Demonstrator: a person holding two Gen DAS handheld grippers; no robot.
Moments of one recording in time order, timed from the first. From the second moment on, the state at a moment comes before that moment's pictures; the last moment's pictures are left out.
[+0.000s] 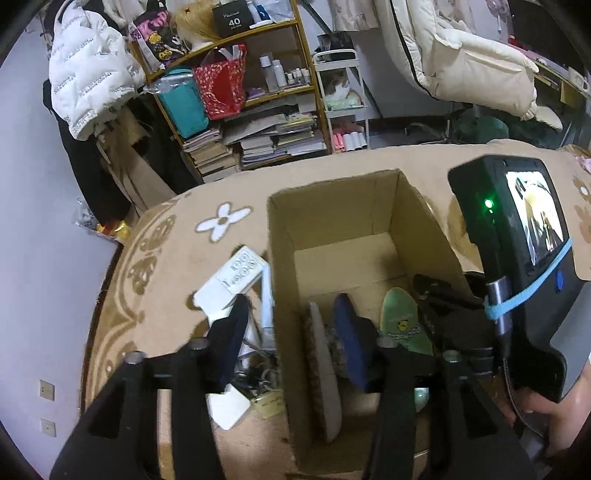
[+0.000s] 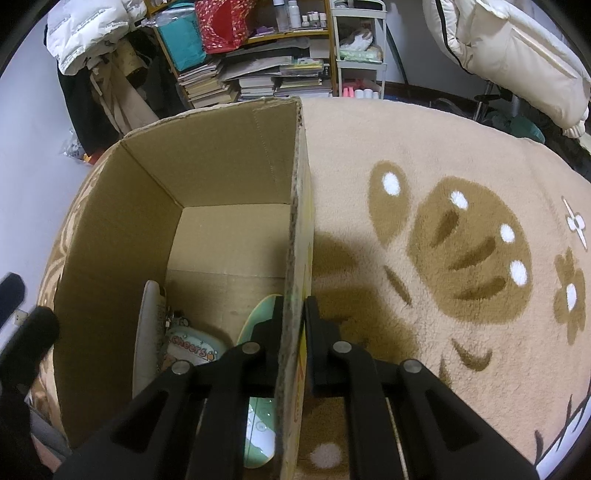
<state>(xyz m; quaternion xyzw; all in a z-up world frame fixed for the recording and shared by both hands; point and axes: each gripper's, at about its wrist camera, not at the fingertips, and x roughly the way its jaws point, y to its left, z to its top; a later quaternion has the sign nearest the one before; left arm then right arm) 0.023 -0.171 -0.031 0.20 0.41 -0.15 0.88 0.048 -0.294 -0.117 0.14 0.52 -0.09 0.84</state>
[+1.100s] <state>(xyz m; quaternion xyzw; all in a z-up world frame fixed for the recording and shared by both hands) 0.080 -0.059 -0.076 0.12 0.51 -0.03 0.85 0.048 -0.296 -0.117 0.14 0.52 -0.09 0.84</state>
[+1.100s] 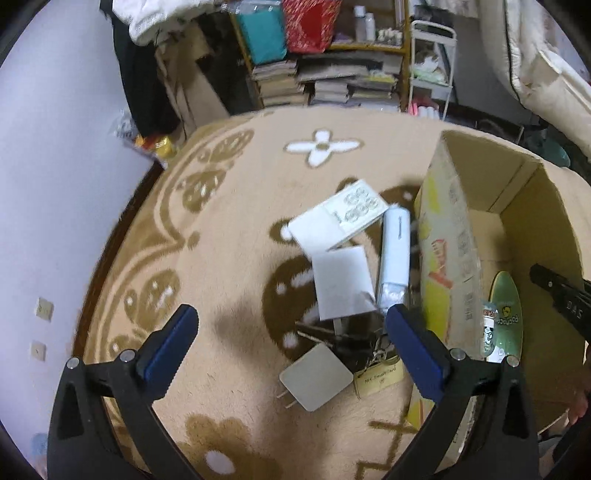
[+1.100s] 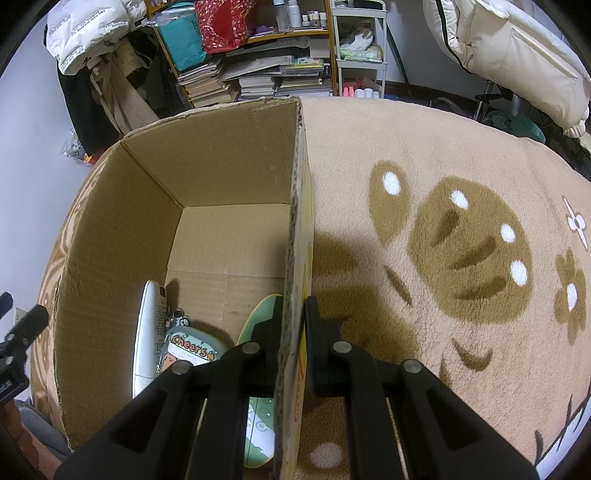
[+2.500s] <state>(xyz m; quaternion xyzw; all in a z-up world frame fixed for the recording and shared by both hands) 0.078 -0.052 -0.162 0.15 0.62 -0.01 0.77 0.049 -0.297 -0.117 0.14 0.52 -0.09 0.84</state>
